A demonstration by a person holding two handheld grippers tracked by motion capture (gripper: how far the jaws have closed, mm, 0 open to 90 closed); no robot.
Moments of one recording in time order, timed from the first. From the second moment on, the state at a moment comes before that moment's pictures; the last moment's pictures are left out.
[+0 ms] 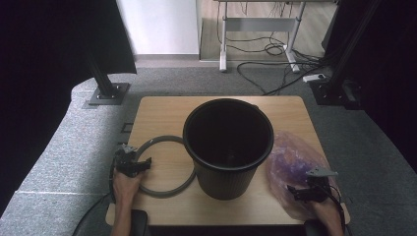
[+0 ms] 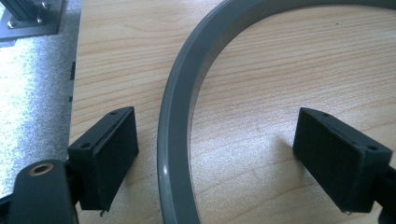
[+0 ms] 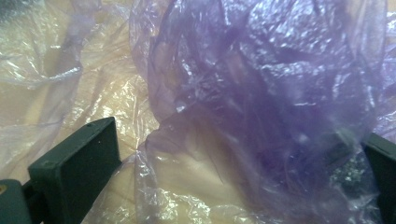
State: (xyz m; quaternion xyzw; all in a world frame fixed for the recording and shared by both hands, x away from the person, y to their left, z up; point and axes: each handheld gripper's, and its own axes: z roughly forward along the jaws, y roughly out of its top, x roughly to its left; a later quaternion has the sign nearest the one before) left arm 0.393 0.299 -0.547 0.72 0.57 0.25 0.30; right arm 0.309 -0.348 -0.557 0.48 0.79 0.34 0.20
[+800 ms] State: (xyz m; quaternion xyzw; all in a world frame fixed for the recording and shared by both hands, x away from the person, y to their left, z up) left arm 0.392 0.300 -0.547 0.72 0.57 0.25 0.30; right arm 0.358 -0.342 -0.491 0.48 0.80 0.30 0.19
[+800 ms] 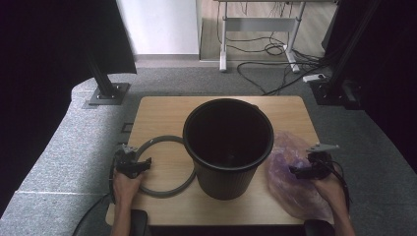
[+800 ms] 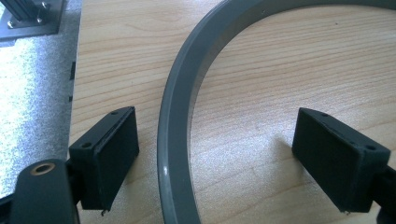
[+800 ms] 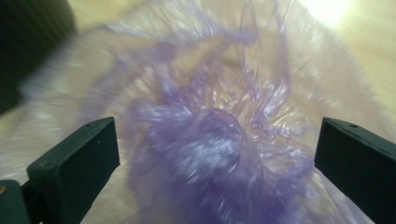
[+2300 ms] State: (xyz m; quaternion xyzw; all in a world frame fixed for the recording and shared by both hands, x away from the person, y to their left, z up) left arm 0.393 0.299 -0.547 0.72 0.57 0.25 0.30; right arm 0.367 -0.341 -0.428 0.48 0.83 0.26 0.10
